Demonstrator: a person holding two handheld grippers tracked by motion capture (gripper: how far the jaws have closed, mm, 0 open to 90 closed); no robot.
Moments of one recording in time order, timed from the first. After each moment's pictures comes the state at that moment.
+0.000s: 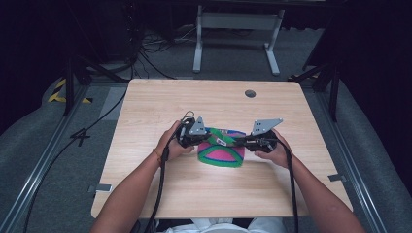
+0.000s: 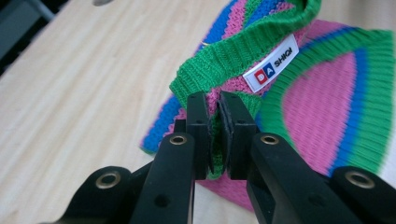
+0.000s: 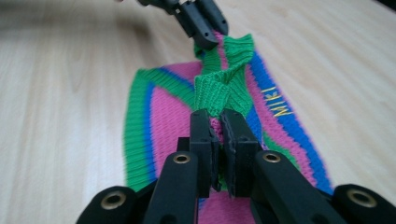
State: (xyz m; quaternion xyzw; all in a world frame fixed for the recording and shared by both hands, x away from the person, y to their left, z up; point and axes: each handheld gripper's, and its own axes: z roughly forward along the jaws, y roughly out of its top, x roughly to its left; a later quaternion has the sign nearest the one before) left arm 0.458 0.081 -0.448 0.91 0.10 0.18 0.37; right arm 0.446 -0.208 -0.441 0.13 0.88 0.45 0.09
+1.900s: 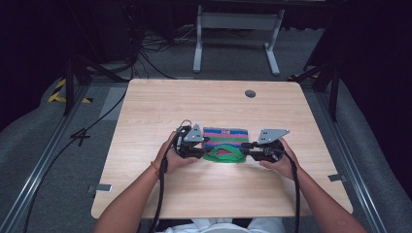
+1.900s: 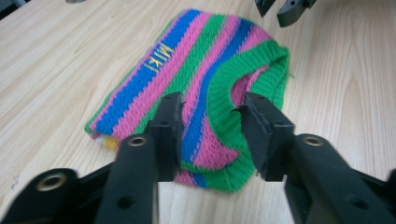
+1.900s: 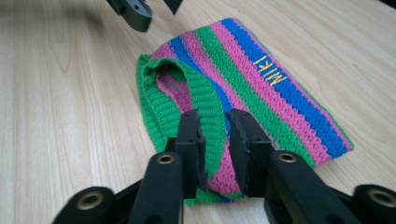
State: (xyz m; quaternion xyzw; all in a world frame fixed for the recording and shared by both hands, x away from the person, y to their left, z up) left arm 0.431 0.081 -0.446 0.89 0.14 0.13 0.42; right arm 0.420 -0.224 -0.447 0.18 0.87 0.43 0.13
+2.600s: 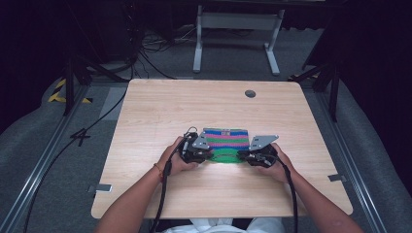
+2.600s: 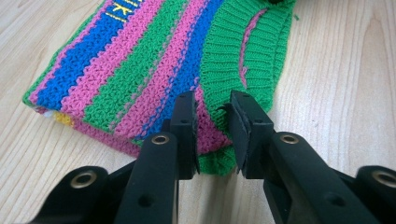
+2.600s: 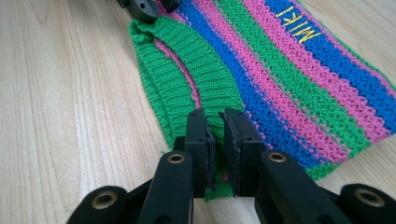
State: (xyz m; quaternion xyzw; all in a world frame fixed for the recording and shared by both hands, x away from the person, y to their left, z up) left arm 0.430 0.070 -0.472 0.92 0.13 0.10 0.36; right arm 0.419 -0.212 -0.474 0.18 0.90 0.38 0.12
